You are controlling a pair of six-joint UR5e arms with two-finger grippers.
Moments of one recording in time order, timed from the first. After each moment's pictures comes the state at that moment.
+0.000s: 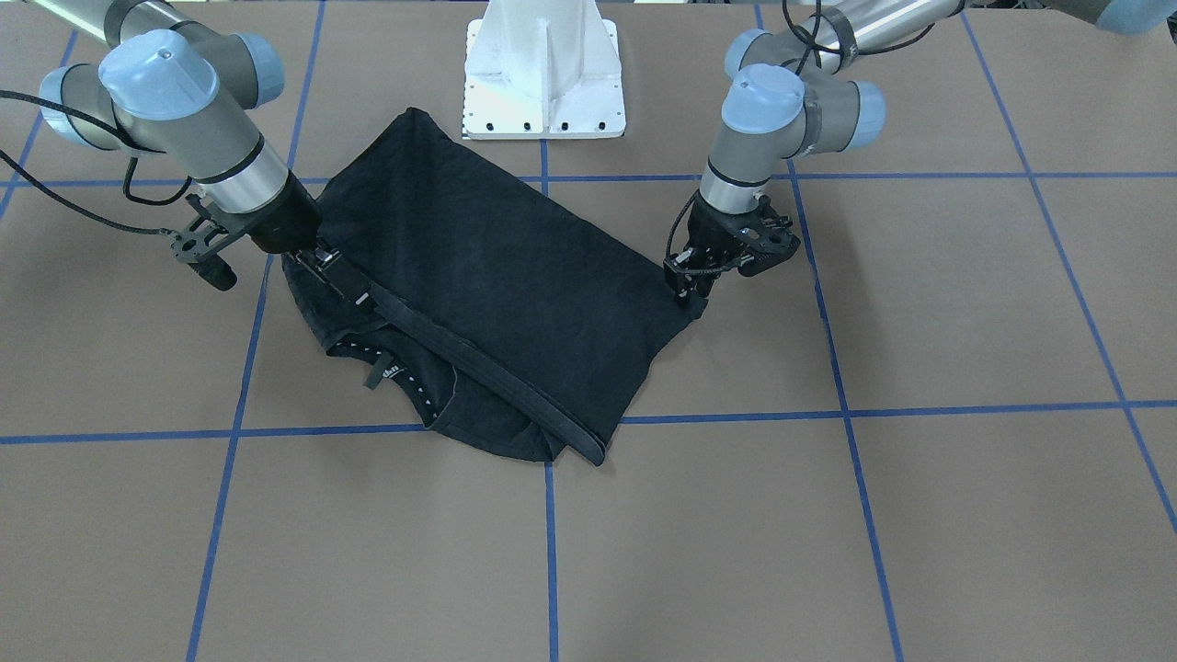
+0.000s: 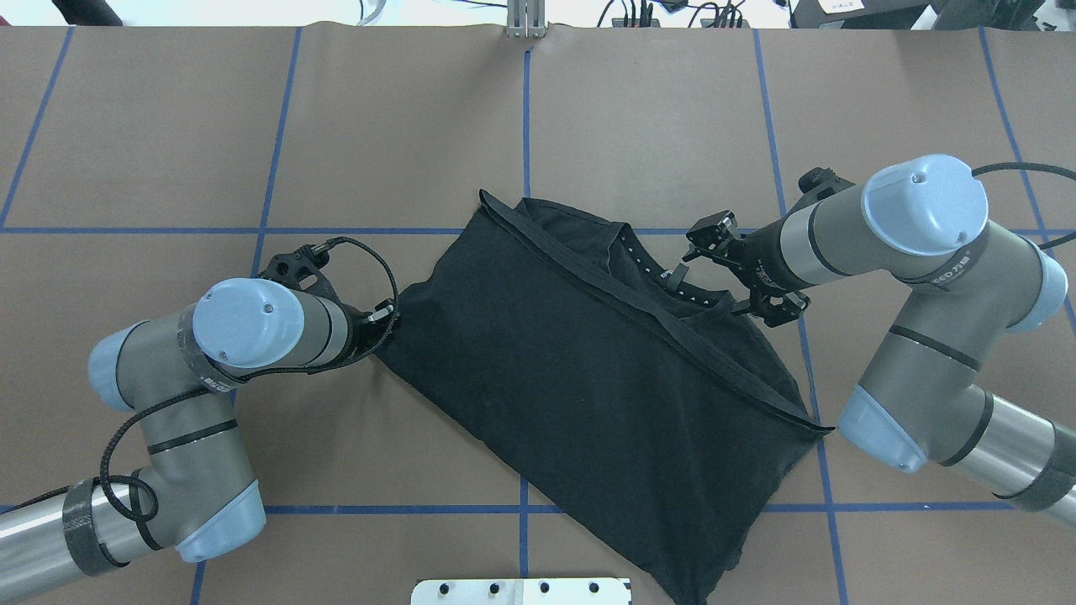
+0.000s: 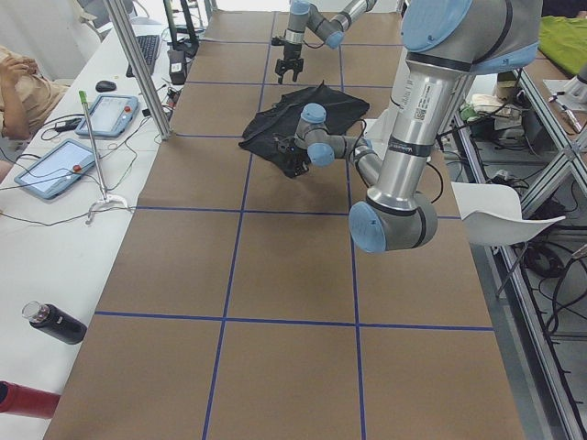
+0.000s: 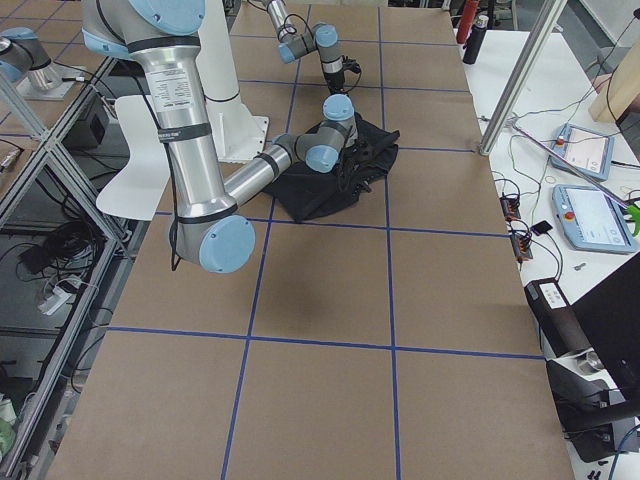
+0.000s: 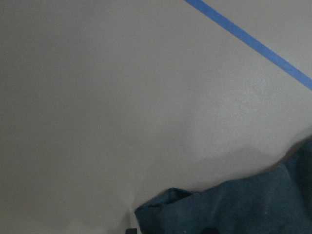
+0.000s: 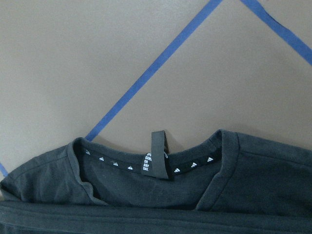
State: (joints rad) left arm -0.47 -1.94 -1.73 -1.97 -1.69 -1.81; right arm 0.69 -1.31 1.85 -1.11 1.98 1.95
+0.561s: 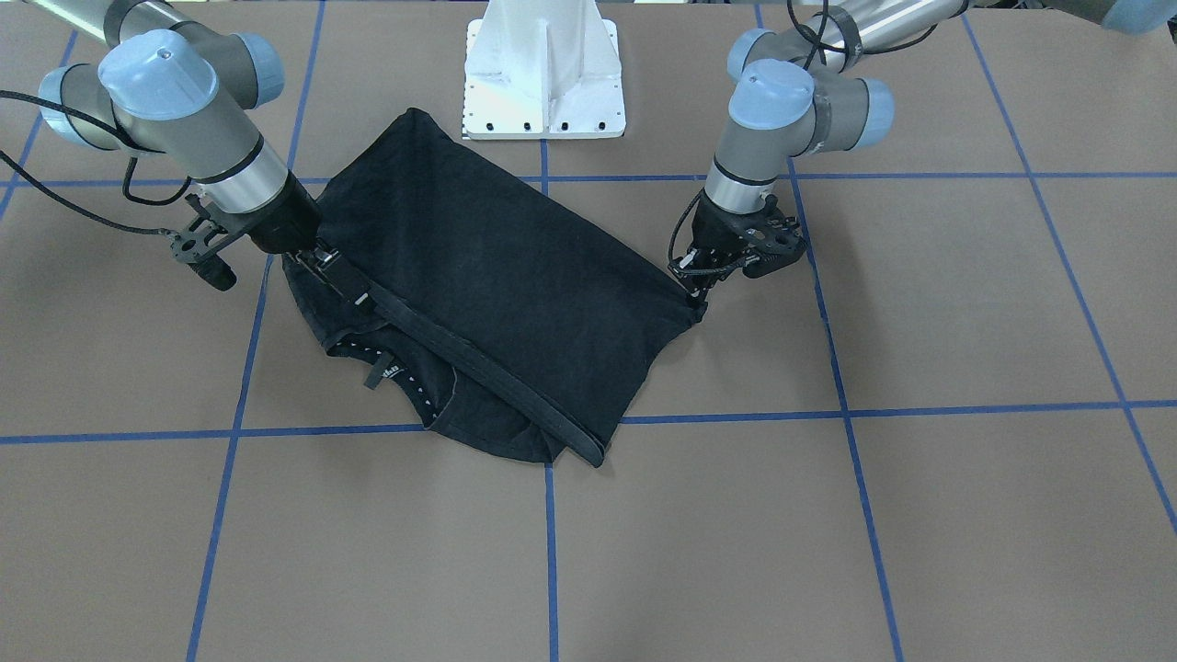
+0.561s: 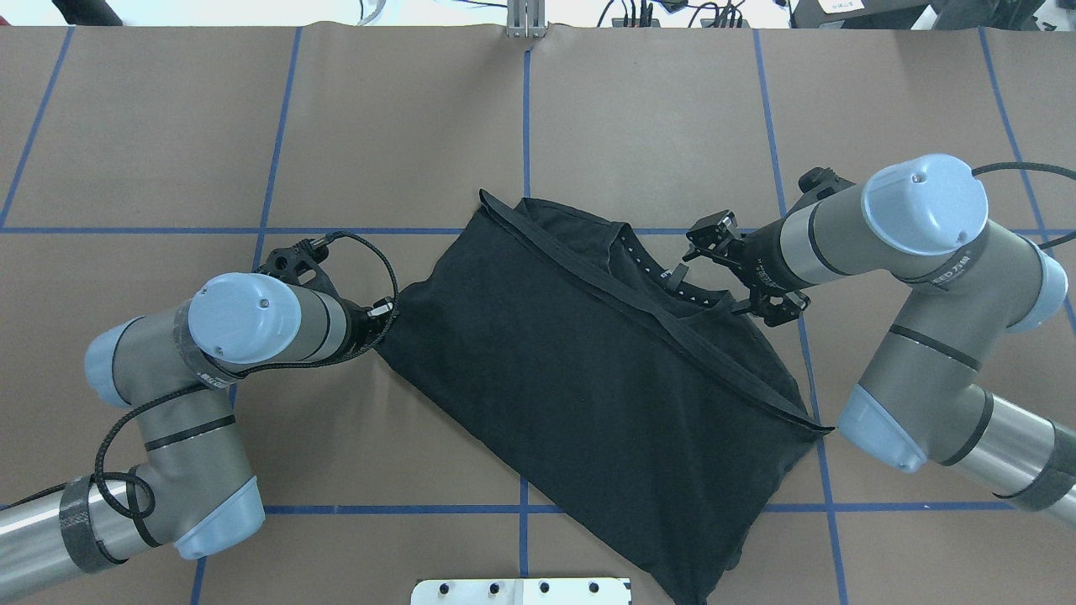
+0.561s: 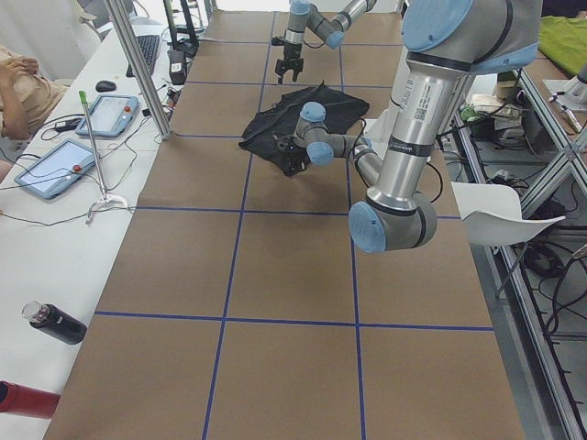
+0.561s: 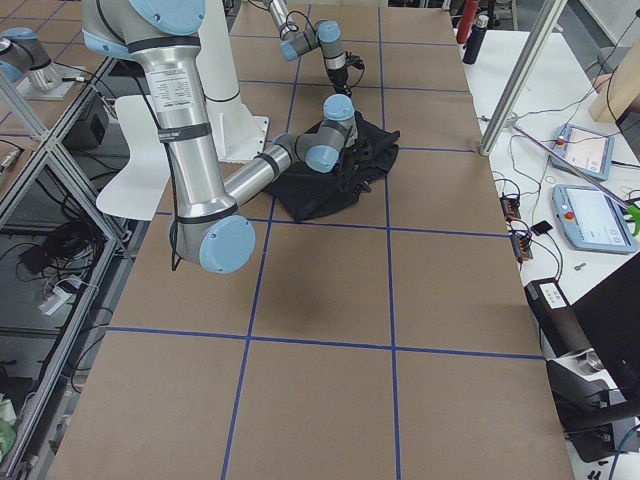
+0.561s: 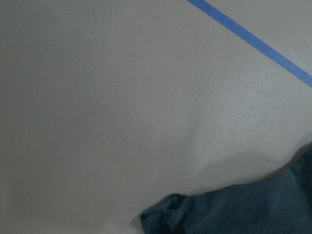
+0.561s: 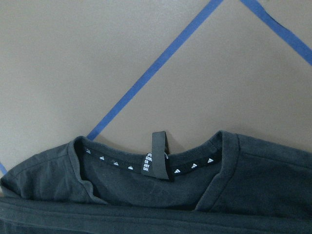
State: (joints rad) left arm -0.52 -1.95 -1.74 -1.97 -1.69 -1.72; right arm 0.69 -1.31 1.85 -1.11 1.98 1.95
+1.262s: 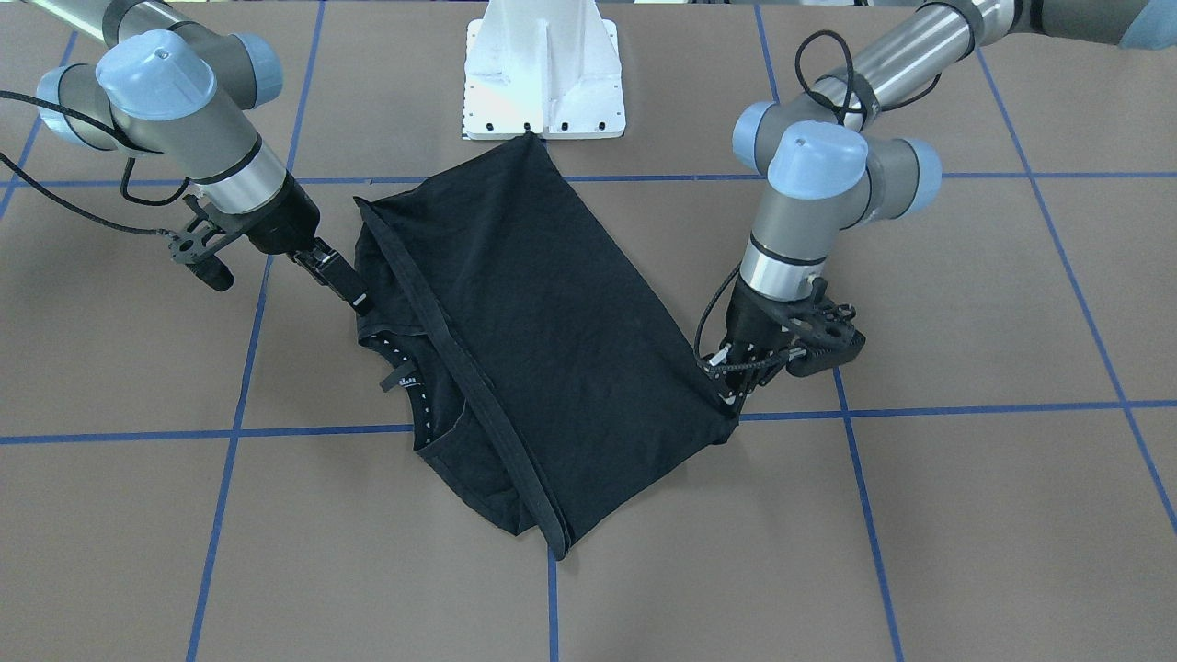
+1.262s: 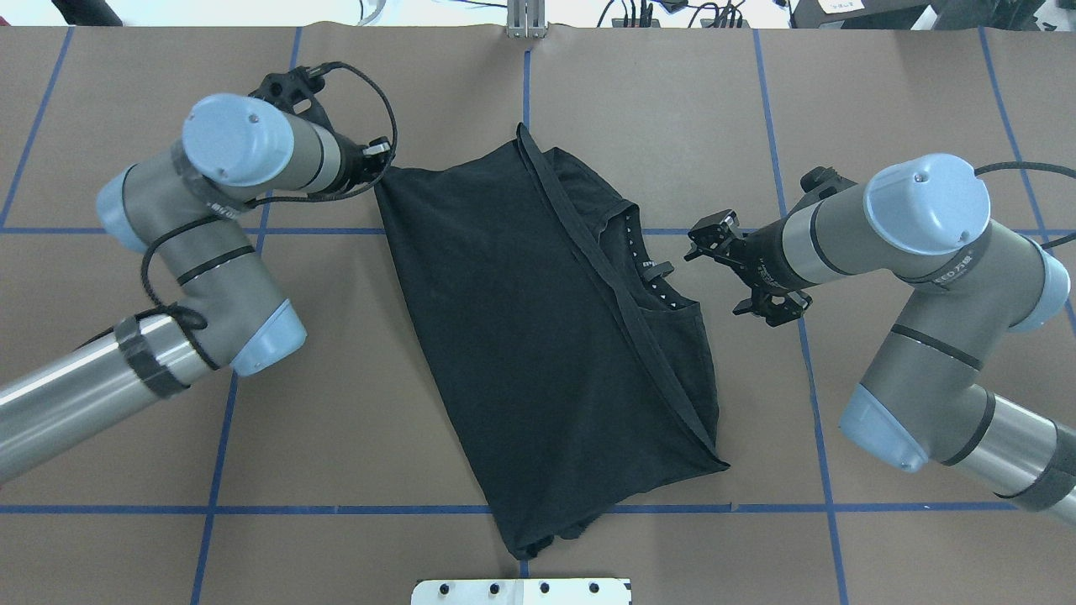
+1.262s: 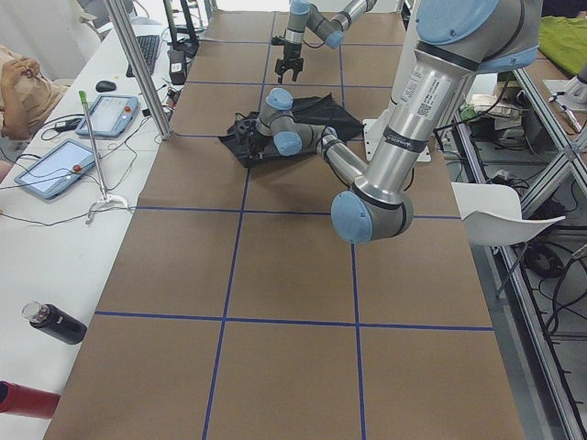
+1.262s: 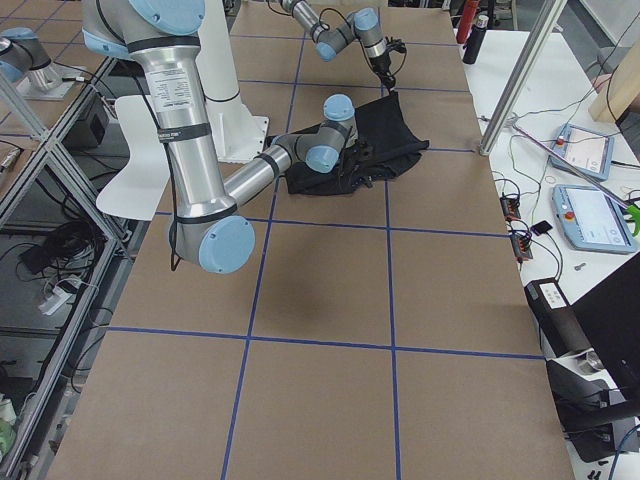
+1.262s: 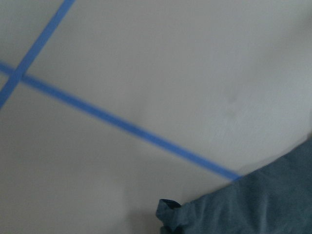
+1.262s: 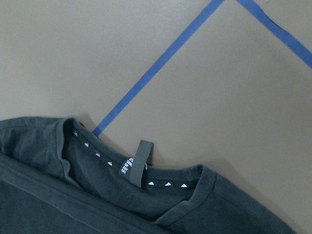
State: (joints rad) left arm -0.75 -2.20 -1.42 -2.10 -1.69 -1.52; right arm 0.70 -1.31 1.85 -1.11 1.98 1.95
